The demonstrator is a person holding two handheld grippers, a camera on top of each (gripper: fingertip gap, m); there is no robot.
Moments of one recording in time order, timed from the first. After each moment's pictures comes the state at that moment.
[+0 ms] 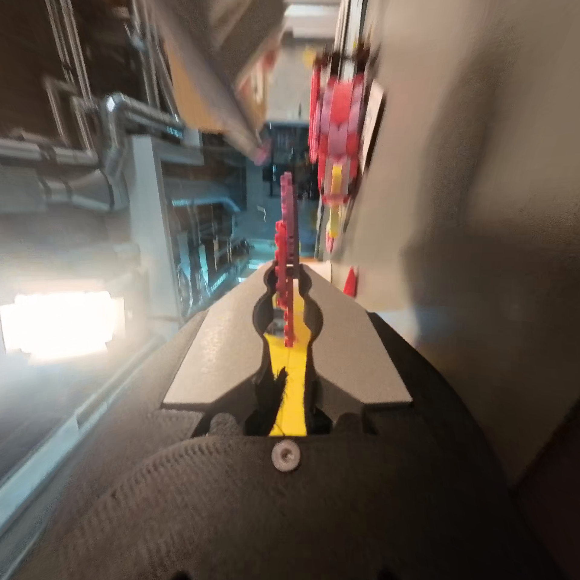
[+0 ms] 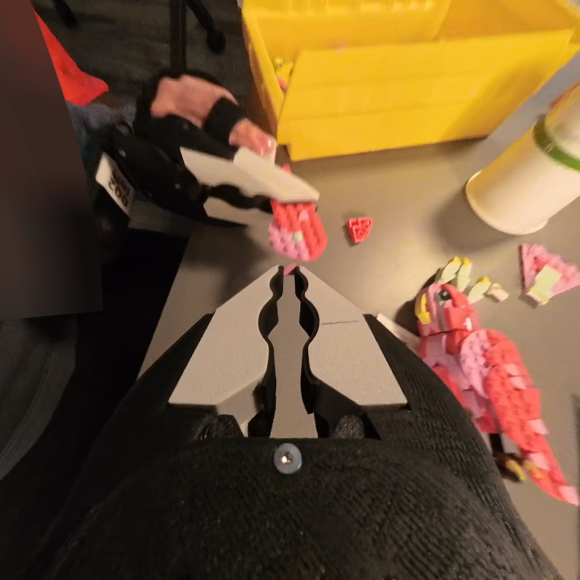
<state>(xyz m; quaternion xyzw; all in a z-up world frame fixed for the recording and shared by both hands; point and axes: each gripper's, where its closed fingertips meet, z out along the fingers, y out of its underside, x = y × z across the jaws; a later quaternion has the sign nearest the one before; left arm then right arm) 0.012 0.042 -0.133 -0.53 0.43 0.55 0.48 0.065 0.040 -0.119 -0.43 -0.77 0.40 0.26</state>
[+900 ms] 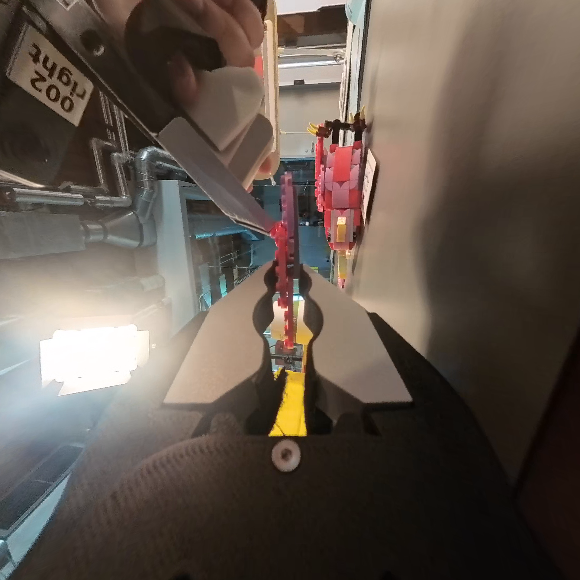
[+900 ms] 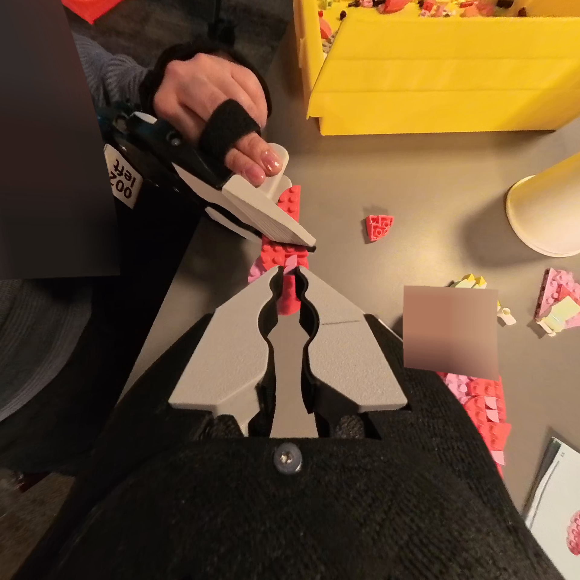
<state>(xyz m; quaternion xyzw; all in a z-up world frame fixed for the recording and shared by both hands) 0.053 0.050 -0.128 -0.48 0.46 0.56 0.50 0.066 0.036 -0.124 -0.39 -0.84 0.34 0.19</state>
